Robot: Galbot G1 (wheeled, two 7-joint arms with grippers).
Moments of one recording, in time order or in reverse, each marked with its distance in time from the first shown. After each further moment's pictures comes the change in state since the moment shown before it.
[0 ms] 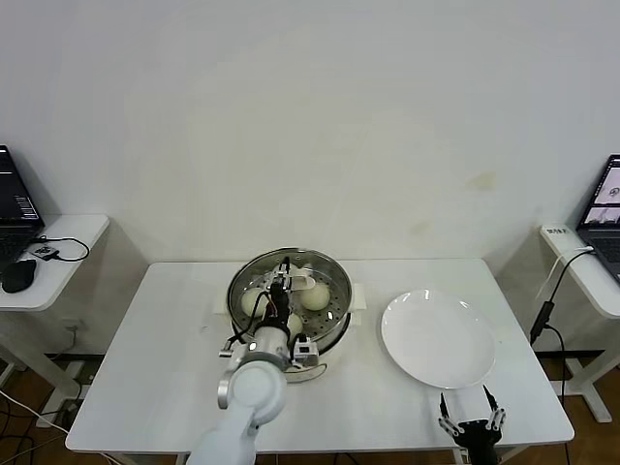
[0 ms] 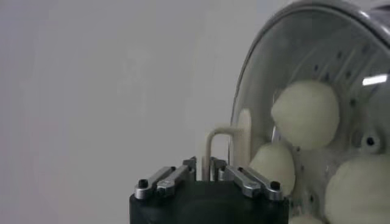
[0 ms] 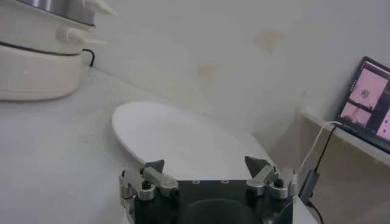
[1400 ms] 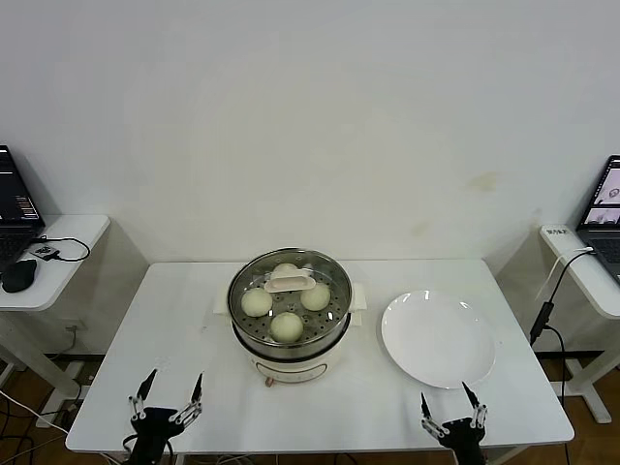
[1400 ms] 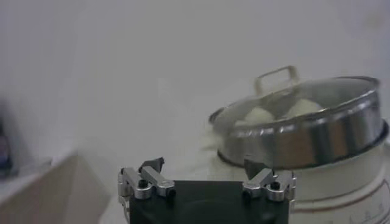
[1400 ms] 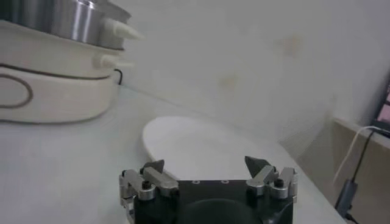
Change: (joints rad) left arm 0.766 0.234 -0.484 -0.178 -1.662 -0.490 -0.404; right arm -0.034 -0.038 -0.056 0.055 0.089 0.013 -0.085
